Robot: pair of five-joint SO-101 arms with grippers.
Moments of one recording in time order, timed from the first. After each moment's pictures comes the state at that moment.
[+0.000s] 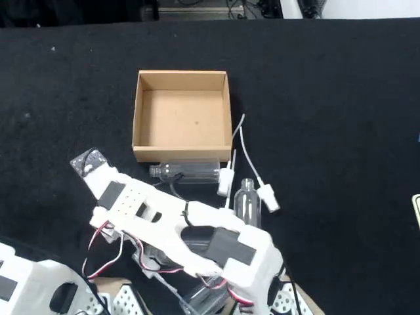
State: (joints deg) left arm -78.3 -3.2 25.5 52.6 -22.5; right arm -62.4 21.5 7.3 63.7 -23.8
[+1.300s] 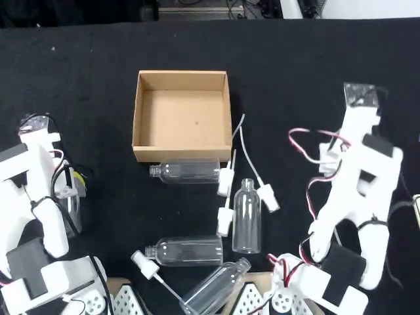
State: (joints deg) left arm -33.1 -11.0 38.2 64.7 -13.0; right arm 29.3 -11.5 32.7 57.1 22.6
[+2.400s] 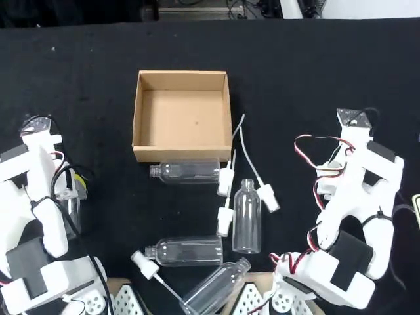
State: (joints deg) left arm -33.1 -10.8 38.8 64.6 -14.8; right arm 32.7 -5.4 34.6 64.6 26.5
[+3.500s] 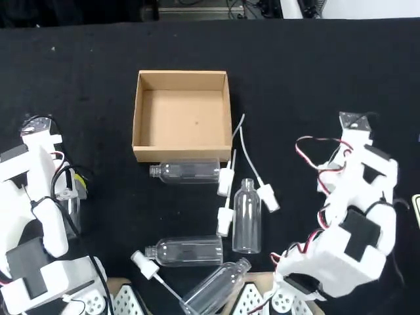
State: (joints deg) left arm -33.1 -10.8 38.8 64.6 -14.8; right arm 33.8 7.4 32.7 52.5 24.7
